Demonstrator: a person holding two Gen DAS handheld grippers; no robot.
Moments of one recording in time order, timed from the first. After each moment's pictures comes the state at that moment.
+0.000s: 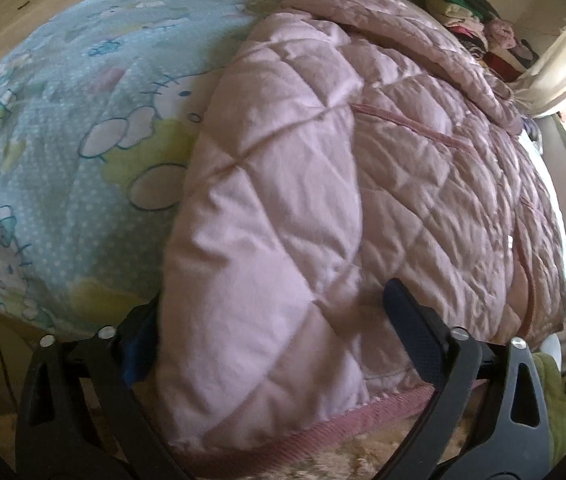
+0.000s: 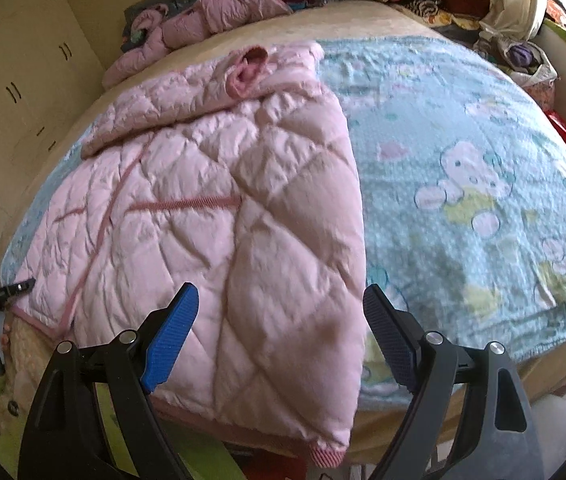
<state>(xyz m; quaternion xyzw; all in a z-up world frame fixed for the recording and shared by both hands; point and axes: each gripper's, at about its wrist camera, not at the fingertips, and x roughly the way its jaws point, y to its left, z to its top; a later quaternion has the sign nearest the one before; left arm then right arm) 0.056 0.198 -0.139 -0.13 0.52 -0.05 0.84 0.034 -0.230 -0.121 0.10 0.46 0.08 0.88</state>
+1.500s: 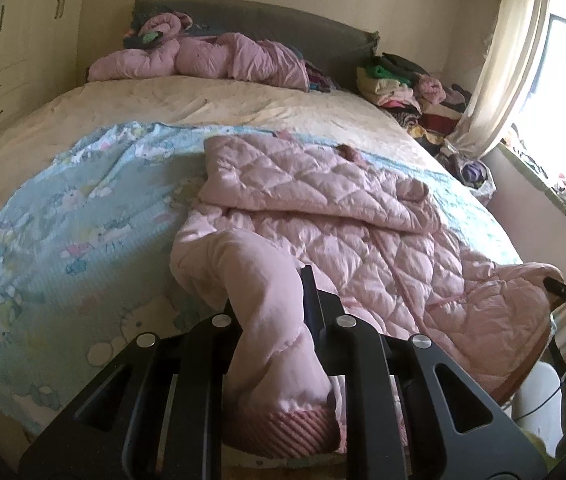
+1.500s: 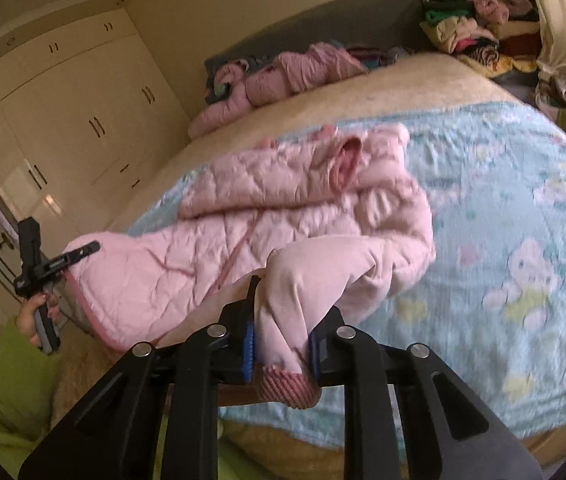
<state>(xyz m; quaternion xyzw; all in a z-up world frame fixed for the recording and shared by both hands) 0.087 0.163 0.000 -0.08 0.33 -0.10 0.93 0.048 -0.224 -0.026 0.16 0.32 0.22 0.91</state>
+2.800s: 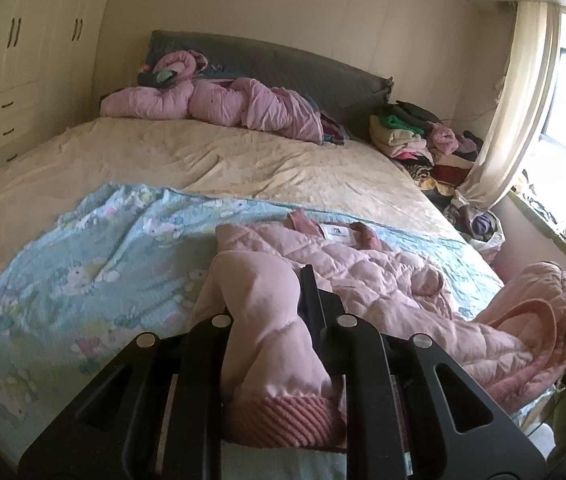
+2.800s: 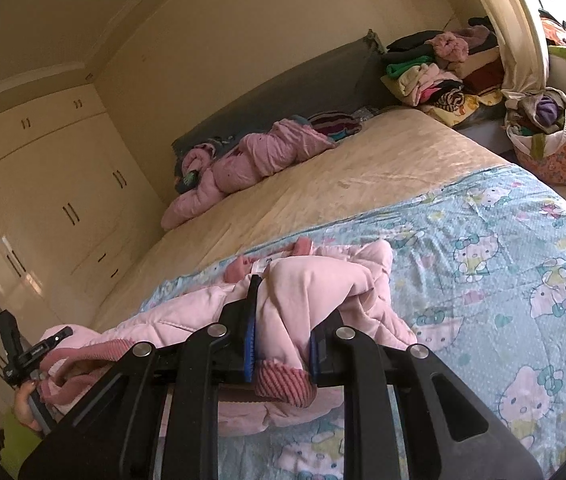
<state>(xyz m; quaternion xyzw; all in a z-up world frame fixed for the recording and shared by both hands) 0.167 0.187 0.071 -0.10 0.27 -0.08 0.96 0.162 -0.256 0.050 0.23 0.22 0.14 0.94</state>
